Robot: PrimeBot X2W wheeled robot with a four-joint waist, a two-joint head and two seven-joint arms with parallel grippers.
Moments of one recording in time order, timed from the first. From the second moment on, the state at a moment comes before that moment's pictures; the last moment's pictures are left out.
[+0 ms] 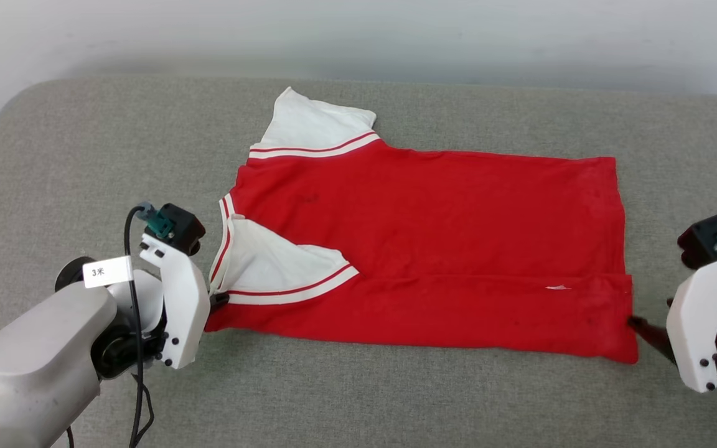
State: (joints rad) left arm -0.80 0.73 -1.10 0.41 -1.10 -0.13 0.44; right arm -0.31 -0.60 0.24 0.07 0.60 0.13 0.85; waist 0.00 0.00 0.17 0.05
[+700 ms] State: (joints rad) left arm -0.87 0.72 -1.18 0.43 -1.10 -0.13 0.36; right arm -0.35 -0.56 0.36 0.28 0.57 0.13 0.78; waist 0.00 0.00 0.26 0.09
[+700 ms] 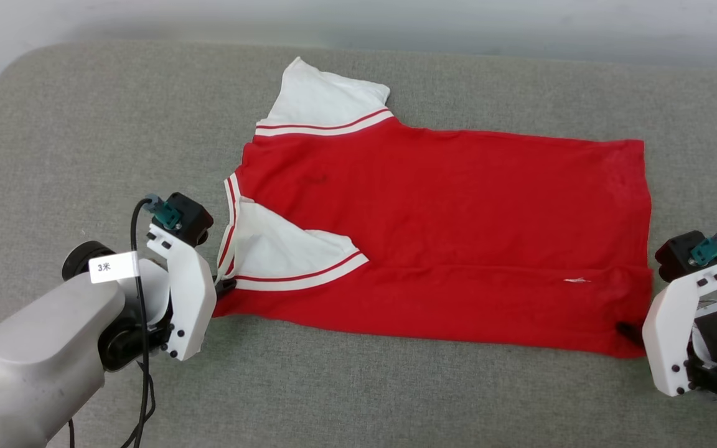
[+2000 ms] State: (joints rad) left arm -0.60 0.82 -1.24 0.29 -1.20 -0.06 0.27; right arm -0.07 -0.59 0.24 0.16 0.64 0.13 0.73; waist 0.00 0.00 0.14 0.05
